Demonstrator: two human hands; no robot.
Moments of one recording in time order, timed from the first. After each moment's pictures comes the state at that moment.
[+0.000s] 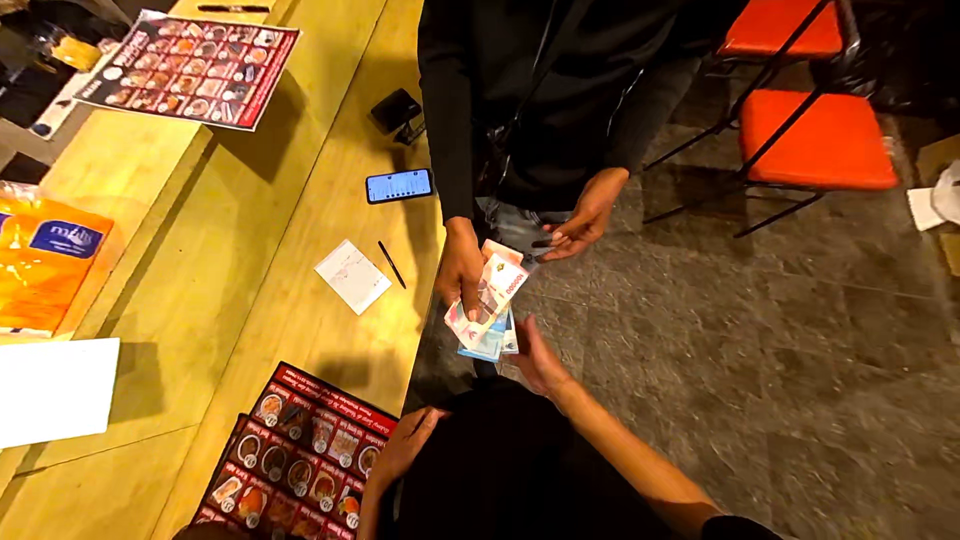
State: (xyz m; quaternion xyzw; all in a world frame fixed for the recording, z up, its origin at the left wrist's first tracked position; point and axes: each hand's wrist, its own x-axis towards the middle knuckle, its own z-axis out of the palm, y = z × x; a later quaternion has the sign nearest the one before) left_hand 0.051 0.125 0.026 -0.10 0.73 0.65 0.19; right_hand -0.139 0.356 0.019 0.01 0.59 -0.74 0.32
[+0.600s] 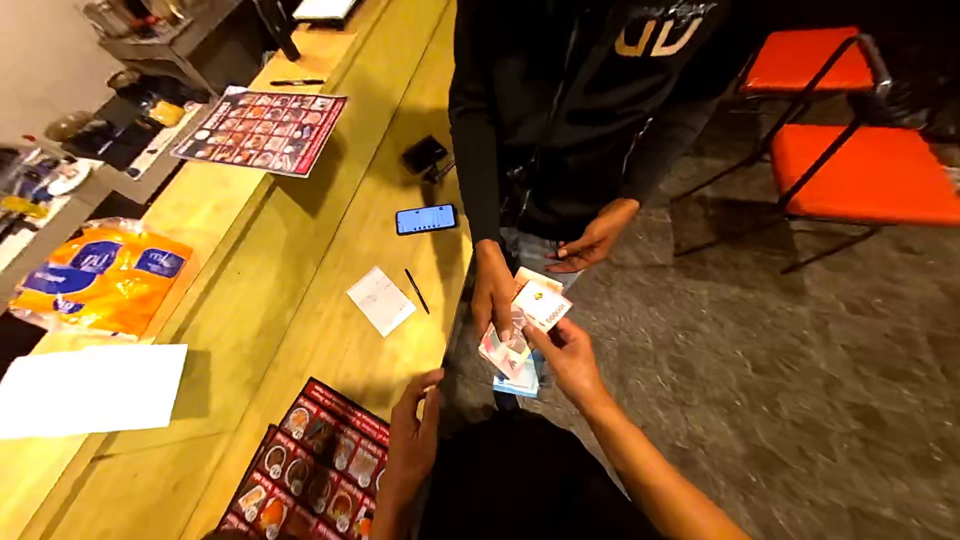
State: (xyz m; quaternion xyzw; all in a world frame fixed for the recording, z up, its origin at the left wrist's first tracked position) left_hand 0.002 0.131 0.102 -0.12 0.81 0.56 -0.13; right_hand -0.164 0.338 0.090 -0.09 0.69 -0.71 0.07
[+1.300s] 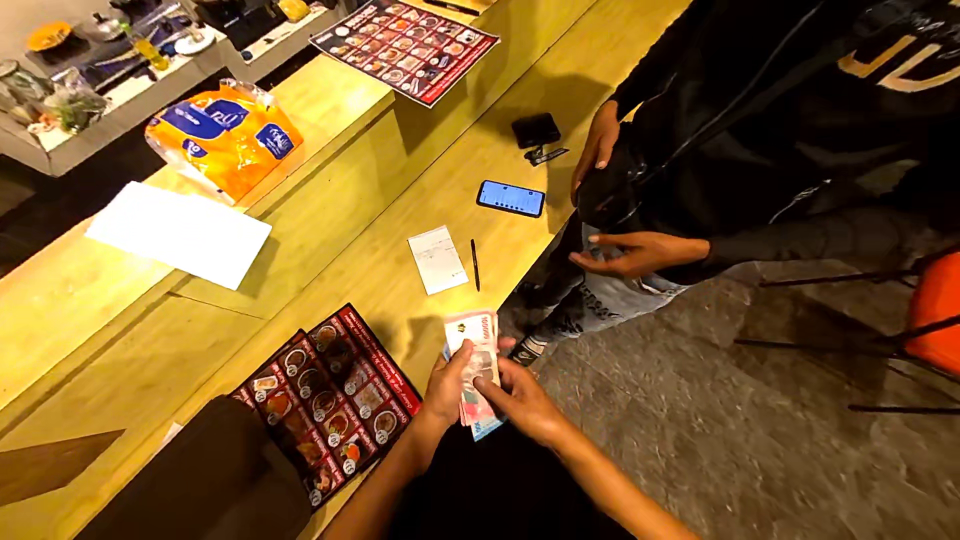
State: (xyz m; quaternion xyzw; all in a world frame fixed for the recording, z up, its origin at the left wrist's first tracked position) left_hand -0.020 0.152 0.101 -0.29 0.38 0.86 -0.15; right_hand -0.110 0.273 0.103 -0.24 0.60 -0.58 0.49
